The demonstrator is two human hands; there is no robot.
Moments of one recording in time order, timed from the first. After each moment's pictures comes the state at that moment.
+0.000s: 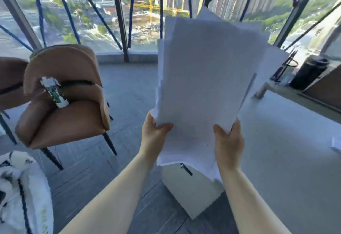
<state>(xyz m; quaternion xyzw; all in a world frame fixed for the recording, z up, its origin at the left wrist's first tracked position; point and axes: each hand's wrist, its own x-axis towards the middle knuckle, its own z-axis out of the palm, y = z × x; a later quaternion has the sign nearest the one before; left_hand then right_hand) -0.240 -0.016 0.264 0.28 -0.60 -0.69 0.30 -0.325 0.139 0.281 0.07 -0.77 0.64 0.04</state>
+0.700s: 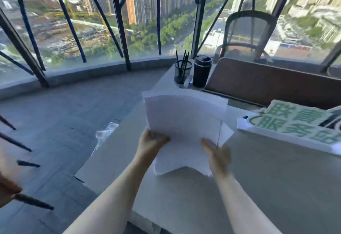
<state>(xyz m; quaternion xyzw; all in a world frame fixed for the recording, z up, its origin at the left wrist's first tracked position) -0.484 0.162 0.266 0.18 -0.71 -0.68 0.10 -0.501 0.365 0.264 -0.12 -0.71 0.69 0.01</state>
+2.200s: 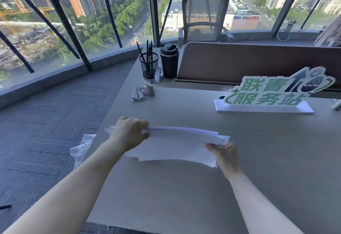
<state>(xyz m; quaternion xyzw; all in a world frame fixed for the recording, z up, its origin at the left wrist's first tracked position) -0.571 0.123 0.294 -0.17 -0.98 -0.07 0.03 -0.509 0.423 0.219 -0.21 -0.73 0.65 0.02</state>
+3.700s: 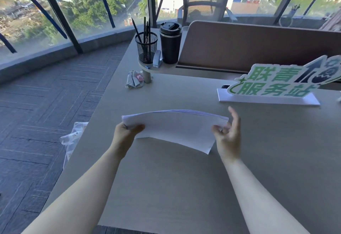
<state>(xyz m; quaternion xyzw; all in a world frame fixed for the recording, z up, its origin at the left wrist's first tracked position) -0.584 0.116 0.198 0.16 -0.71 -0.68 -0.02 -0.542 0.406 0.215 -0.16 -0.75 0.62 0.16</state>
